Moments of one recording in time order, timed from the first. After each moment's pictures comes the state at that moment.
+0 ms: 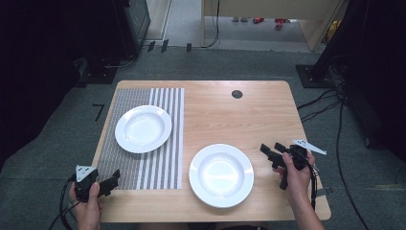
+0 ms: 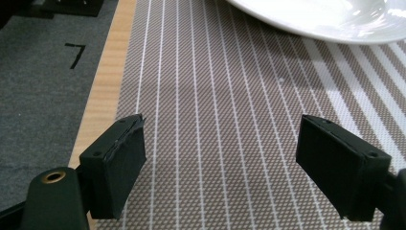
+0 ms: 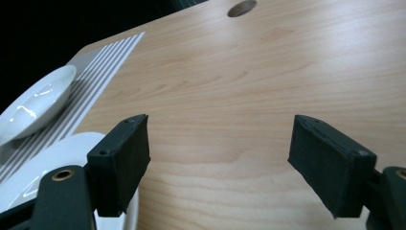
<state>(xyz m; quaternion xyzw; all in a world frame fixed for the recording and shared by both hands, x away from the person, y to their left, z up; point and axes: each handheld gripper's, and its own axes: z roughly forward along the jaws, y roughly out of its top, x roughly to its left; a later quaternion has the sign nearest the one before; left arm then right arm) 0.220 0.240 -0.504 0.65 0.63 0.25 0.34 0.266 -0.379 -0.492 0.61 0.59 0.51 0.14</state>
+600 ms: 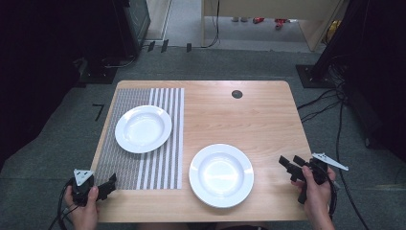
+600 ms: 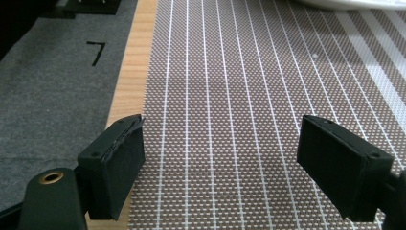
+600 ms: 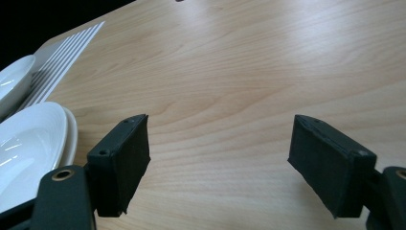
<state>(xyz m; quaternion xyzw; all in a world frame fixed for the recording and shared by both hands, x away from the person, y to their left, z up) 0.214 0.245 -0.513 0.66 0.63 0.27 0.31 0.227 -0.431 -0.509 0.64 0.58 0.48 0.15</state>
